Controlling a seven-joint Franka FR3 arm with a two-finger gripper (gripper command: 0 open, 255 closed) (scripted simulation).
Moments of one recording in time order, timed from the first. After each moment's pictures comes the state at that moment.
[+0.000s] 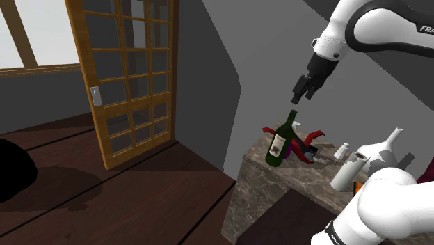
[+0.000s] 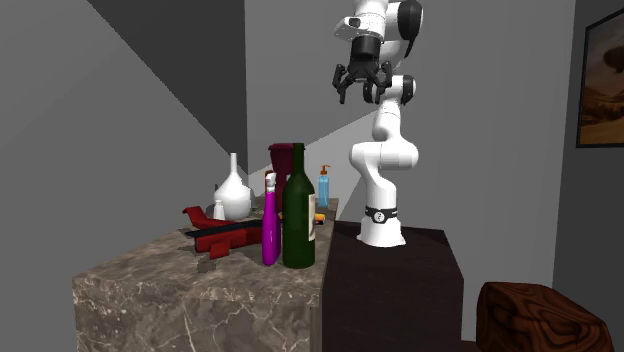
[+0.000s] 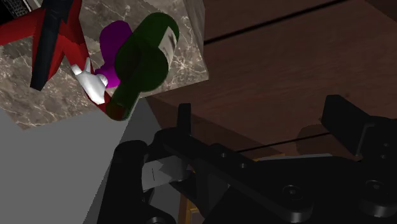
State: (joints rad) arm -0.02 -0.78 -0.01 -2.28 -0.08 1.65 0.02
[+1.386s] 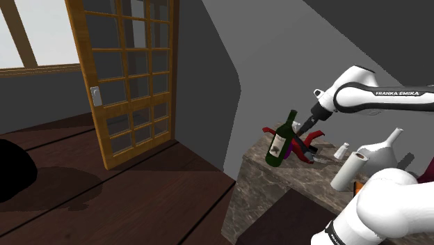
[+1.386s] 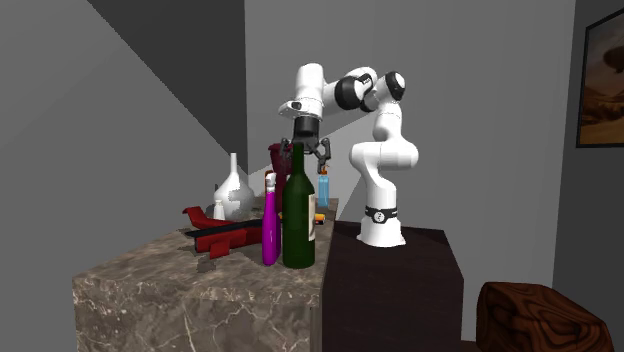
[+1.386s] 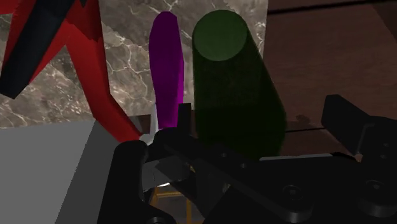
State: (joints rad) arm -0.05 -0.79 -0.53 -2.73 -0.26 2.26 -0.52
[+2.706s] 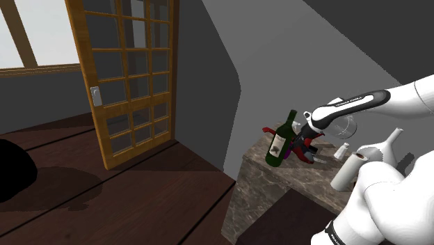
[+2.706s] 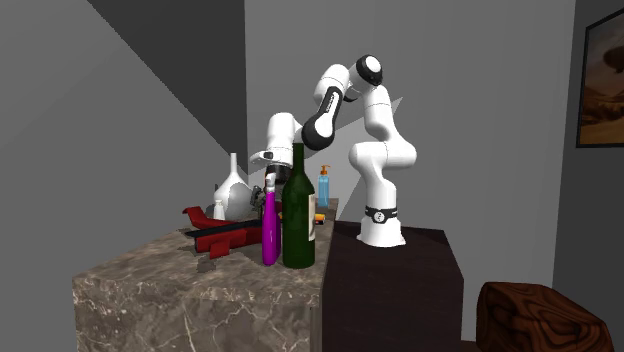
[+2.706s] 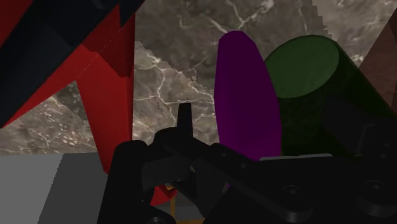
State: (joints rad) arm 0.42 -0.38 -1.20 -2.70 -0.05 2.75 -1.02
